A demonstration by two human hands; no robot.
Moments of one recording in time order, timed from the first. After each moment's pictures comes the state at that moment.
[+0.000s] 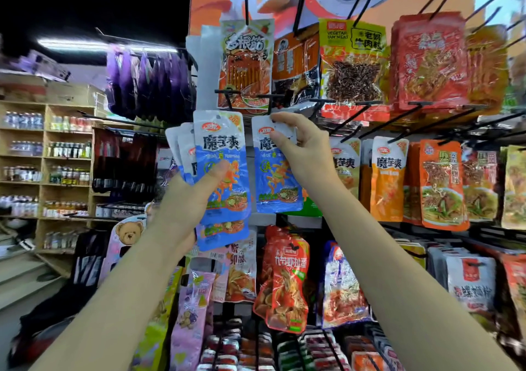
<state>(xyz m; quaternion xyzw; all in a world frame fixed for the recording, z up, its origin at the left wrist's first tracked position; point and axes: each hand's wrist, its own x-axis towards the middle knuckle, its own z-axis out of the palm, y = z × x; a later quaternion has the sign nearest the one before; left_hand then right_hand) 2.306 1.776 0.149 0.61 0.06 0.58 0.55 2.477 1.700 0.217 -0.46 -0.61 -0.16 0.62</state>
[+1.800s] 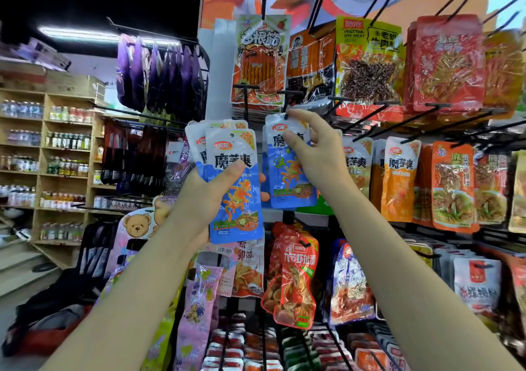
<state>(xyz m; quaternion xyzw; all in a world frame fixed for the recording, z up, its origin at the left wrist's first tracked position) 2.303 1.775 0.145 0.63 0.00 0.54 0.55 2.467 1.697 0.213 -0.50 -0.59 -0.17 0.61</state>
